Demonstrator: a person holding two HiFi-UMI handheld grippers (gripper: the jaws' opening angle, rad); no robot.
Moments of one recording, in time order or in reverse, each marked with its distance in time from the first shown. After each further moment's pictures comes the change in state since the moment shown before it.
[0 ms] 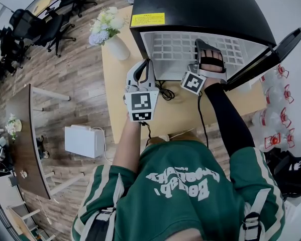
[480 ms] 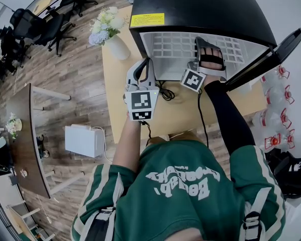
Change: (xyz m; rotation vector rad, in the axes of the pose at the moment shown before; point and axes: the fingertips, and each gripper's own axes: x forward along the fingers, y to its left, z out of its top) left arm 0.004 -0.001 0.001 0.007 0.000 0.006; right arm 0.010 -0.001 0.000 0.002 -0.004 -0.007
